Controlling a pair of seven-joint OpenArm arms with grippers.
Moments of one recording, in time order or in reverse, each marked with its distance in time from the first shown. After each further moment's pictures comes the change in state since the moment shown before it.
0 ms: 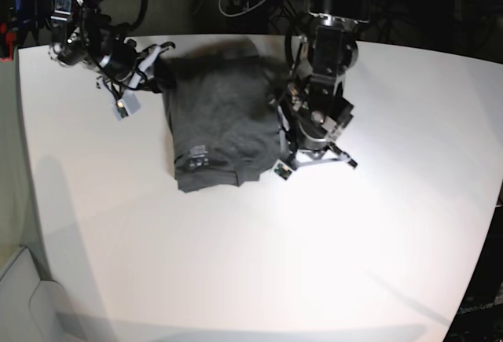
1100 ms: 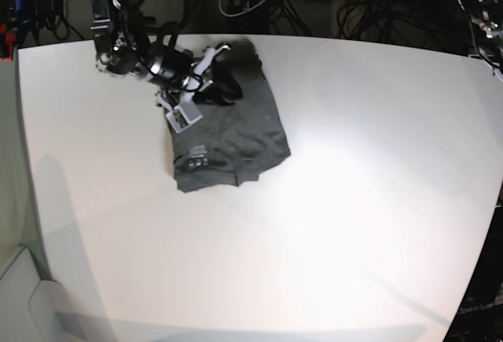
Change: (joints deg) left arm 21.2 -16.7 -50.5 29.4 -11.9 -1.1 3.7; right arm 3.3 -3.1 -15.8 -0.4 0.2 0.0 9.9
